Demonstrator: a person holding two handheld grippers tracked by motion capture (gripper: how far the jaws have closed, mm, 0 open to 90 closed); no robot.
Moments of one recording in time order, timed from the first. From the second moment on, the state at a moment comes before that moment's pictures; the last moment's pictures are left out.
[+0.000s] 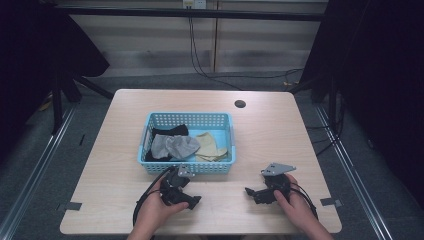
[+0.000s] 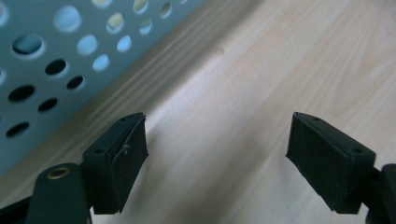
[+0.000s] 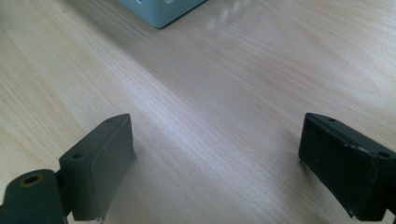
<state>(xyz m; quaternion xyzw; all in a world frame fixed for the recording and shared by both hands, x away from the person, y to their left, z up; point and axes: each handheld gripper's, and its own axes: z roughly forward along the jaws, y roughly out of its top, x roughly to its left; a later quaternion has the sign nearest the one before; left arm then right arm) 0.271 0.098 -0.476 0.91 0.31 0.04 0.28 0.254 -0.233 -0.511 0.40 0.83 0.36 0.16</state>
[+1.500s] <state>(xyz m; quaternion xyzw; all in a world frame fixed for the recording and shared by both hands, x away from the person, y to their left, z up) 0.328 0.136 -0.366 0.90 0.38 0.01 0.22 0.254 -0.233 -0.511 0.40 0.83 0.36 0.16</state>
